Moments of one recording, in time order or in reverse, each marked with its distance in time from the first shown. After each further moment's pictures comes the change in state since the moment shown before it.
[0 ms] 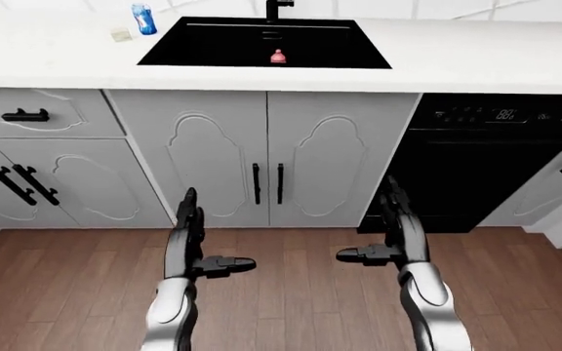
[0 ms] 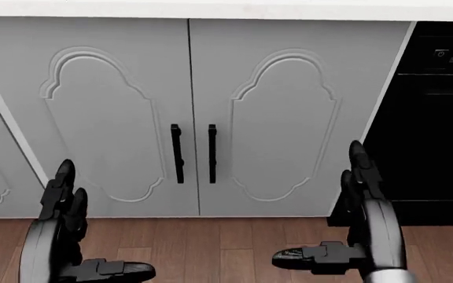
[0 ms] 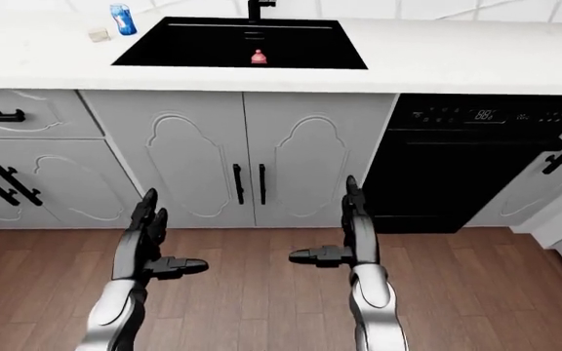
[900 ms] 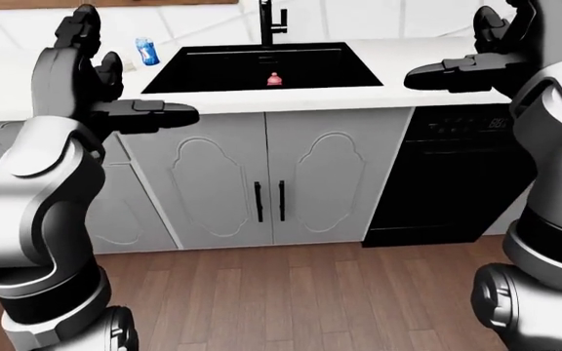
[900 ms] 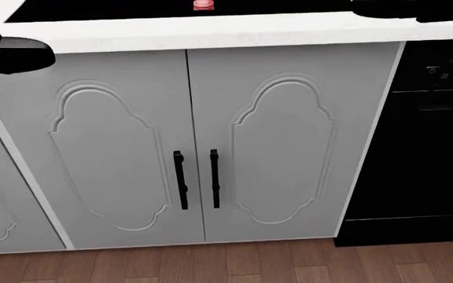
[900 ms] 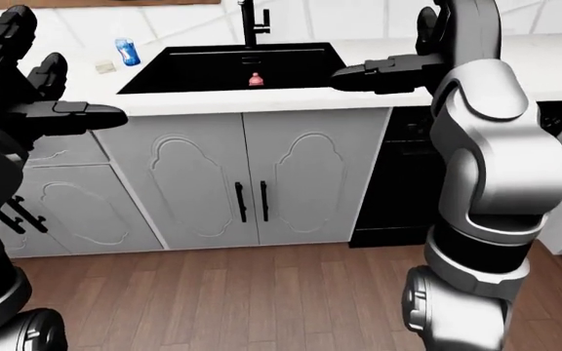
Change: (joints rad) left arm -0.766 0.423 0.199 -0.324 -0.250 0.867 0.136; right arm -0.914 -0.439 -0.151 -0.194 0.144 0.862 -0.054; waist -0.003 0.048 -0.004
